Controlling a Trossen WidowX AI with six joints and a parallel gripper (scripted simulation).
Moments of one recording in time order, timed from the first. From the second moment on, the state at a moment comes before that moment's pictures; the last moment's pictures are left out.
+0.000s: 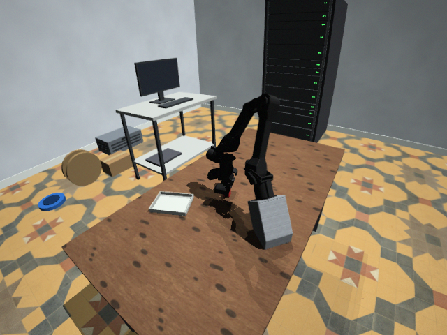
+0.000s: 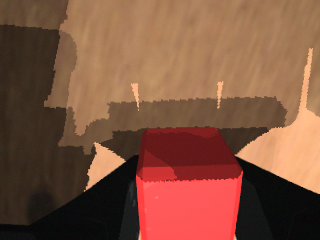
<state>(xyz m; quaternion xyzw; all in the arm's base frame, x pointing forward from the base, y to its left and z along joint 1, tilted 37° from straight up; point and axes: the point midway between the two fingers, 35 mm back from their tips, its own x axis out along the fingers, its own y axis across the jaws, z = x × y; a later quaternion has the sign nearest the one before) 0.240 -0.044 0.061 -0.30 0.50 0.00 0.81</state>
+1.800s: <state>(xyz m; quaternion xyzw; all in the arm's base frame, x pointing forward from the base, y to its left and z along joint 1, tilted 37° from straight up) 0.210 -0.025 0.109 -0.30 0.50 0.00 0.81</state>
